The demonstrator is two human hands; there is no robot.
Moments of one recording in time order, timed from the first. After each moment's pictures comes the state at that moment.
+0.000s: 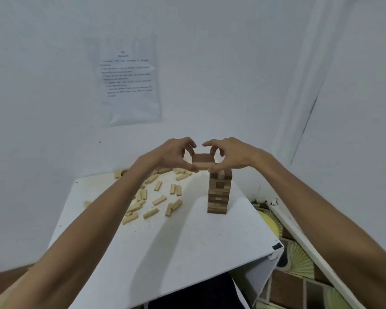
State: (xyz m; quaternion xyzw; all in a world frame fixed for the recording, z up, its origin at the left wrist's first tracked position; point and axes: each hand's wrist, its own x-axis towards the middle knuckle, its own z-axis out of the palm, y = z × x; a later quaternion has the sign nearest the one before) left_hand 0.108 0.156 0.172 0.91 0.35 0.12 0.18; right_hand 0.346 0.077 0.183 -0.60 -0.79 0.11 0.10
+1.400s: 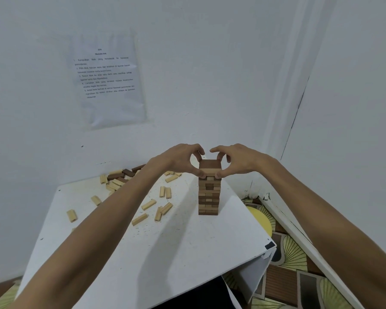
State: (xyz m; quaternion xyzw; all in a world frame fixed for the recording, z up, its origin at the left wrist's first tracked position) left_hand 0.176 0.176 0.146 0.93 0.32 0.06 0.15; right_hand 0.403 0.078 0.153 -0.65 -0.74 0.13 0.08
